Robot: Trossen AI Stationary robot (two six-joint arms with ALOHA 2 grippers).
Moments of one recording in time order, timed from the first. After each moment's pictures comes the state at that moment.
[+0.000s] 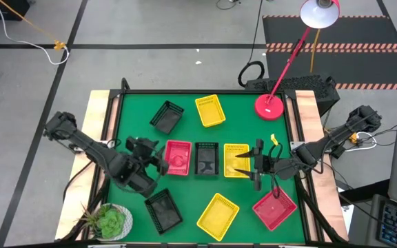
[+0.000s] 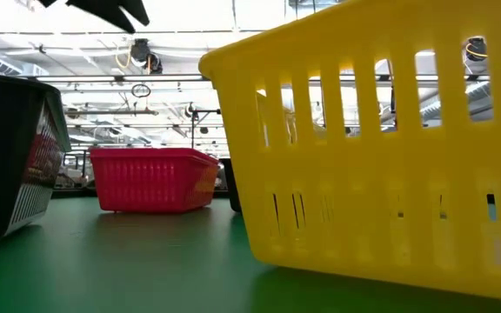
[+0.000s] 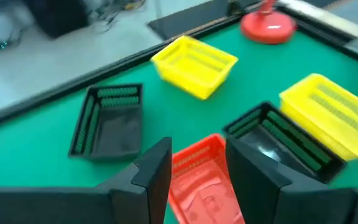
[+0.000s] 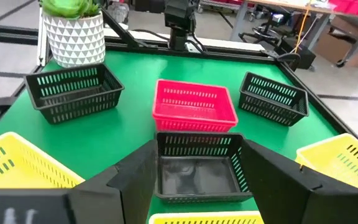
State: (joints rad) left arm -0.56 1.47 1.32 -1.28 -1.01 -1.42; right arm 0.53 1.01 0.64 -0.08 0.62 0.18
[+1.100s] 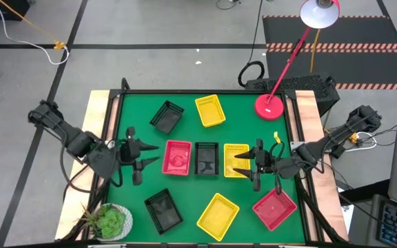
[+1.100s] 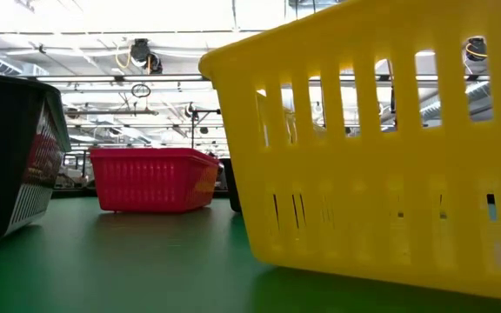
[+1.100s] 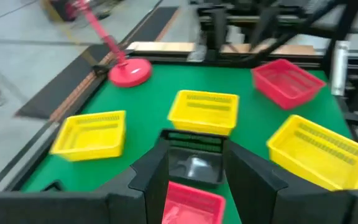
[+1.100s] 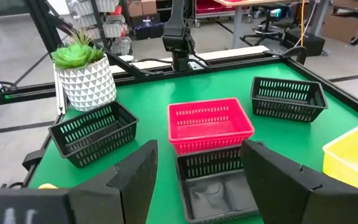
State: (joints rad) left arm -0.62 1.07 1.13 -0.64 -0.76 -0.35; right arm 0.53 1.01 0.64 0.01 0.63 0.35
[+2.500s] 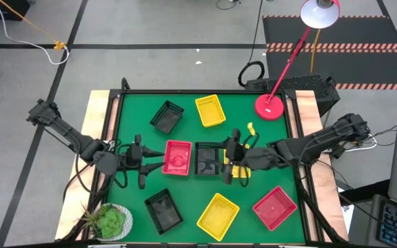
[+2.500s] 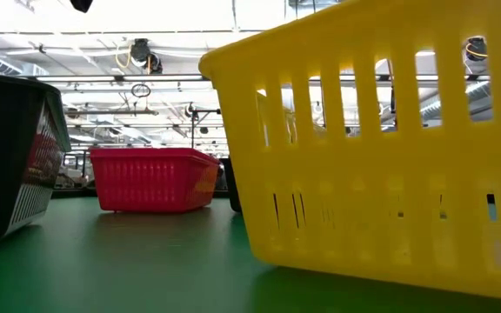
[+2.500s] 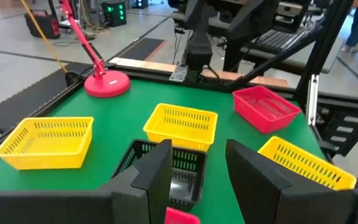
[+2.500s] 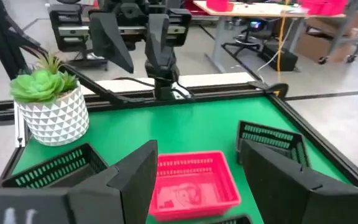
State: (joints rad) left arm -0.60 0.97 0.76 -0.13 -0.72 -0.31; right arm 0.32 1.37 1.14 -0.12 0.52 0.18
